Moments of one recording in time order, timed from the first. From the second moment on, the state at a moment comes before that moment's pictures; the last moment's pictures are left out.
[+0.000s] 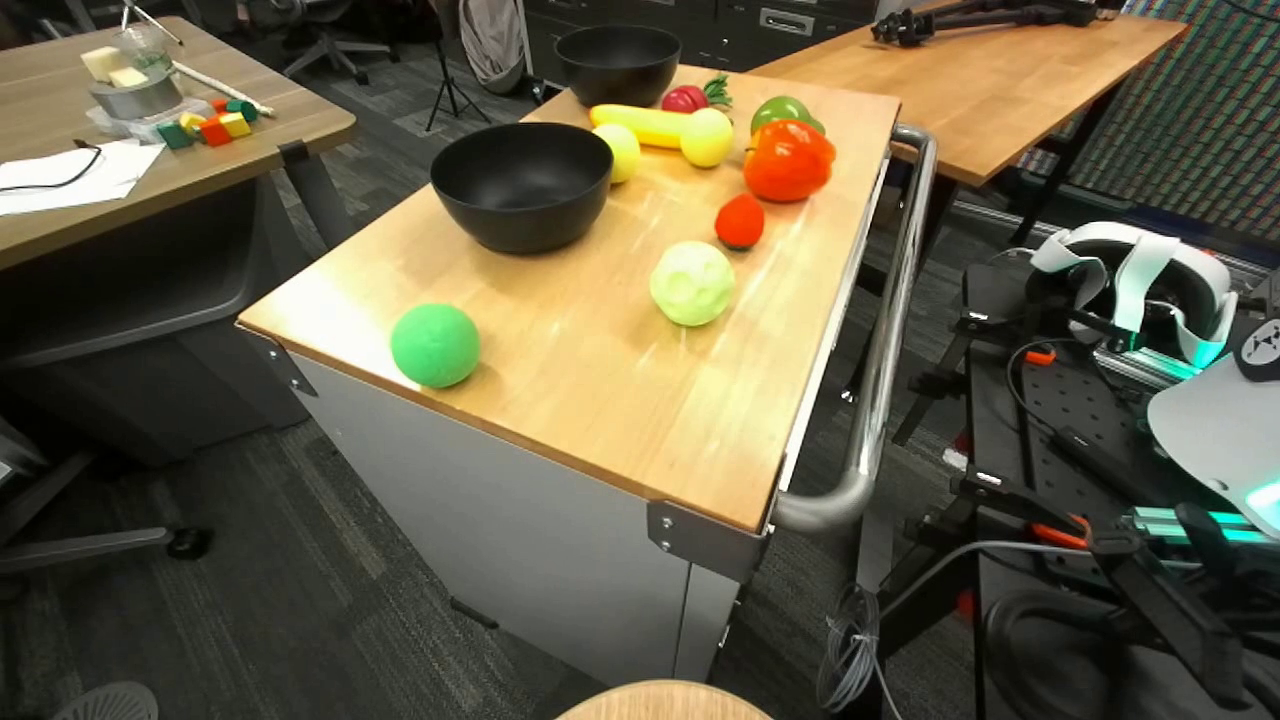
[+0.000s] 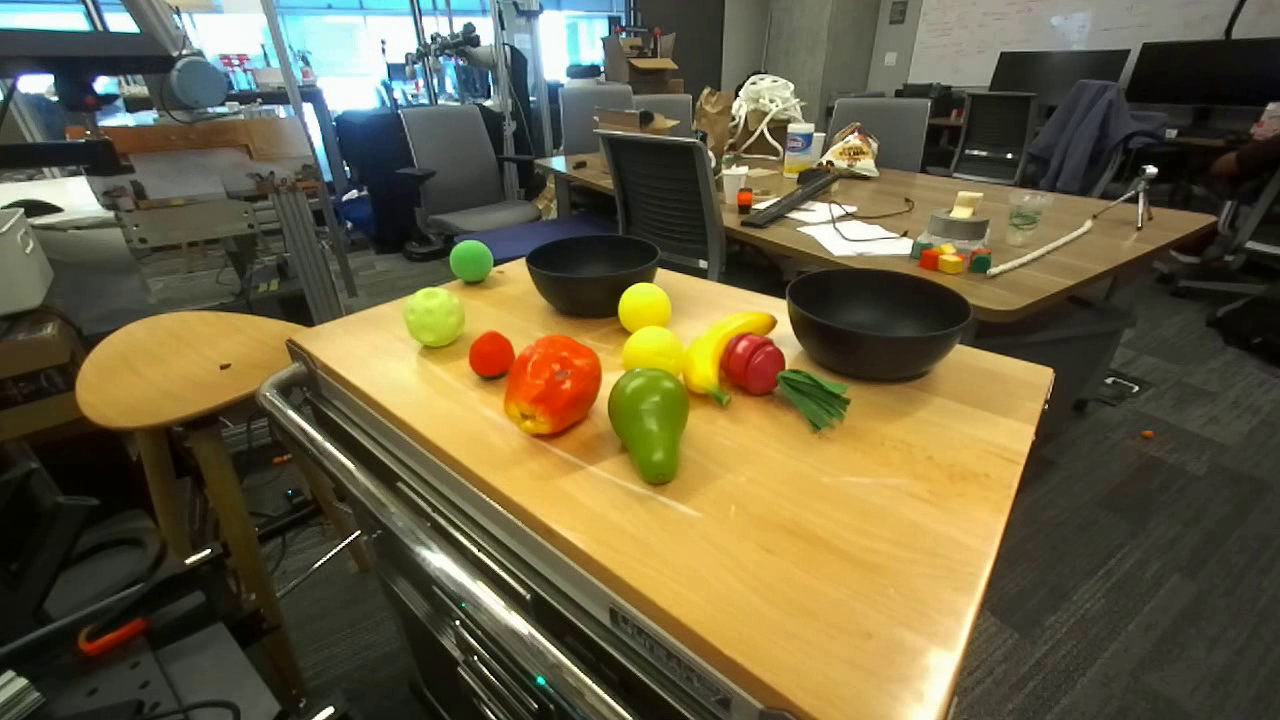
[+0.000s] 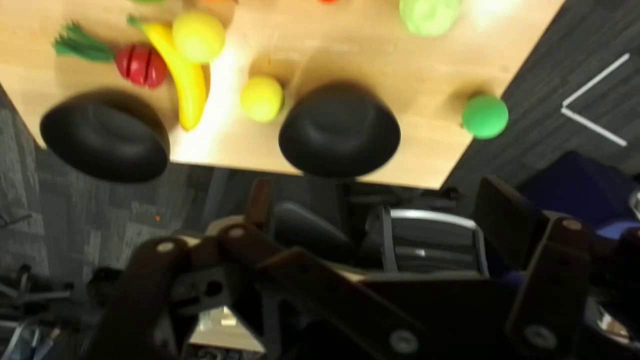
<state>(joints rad) 0.04 -0.73 0.07 -2.41 -0.03 2.15 -0.01</state>
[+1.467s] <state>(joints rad) 0.18 -0.11 0.05 -1.97 0.13 1.96 -0.25</state>
